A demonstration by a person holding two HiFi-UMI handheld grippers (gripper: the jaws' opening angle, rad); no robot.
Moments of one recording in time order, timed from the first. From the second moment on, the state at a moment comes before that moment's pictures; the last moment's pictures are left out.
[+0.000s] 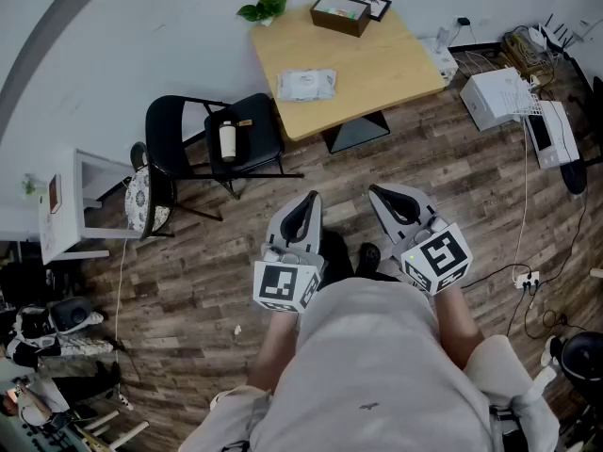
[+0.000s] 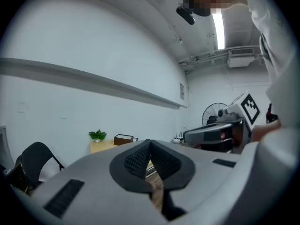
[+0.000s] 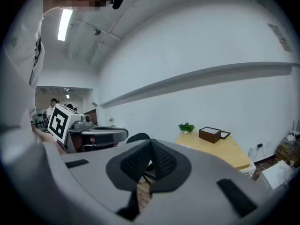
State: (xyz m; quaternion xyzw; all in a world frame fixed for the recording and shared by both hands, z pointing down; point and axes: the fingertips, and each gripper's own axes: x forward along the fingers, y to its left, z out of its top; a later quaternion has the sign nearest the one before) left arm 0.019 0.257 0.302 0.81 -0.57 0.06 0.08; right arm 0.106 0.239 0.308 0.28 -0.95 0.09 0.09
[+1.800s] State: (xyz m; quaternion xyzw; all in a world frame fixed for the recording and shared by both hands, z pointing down) left arm -0.039 0.190 0.318 0.82 -0.56 0.05 0.10; right arm 0.055 0.171 0.316 0.29 -0.95 0.08 0.10
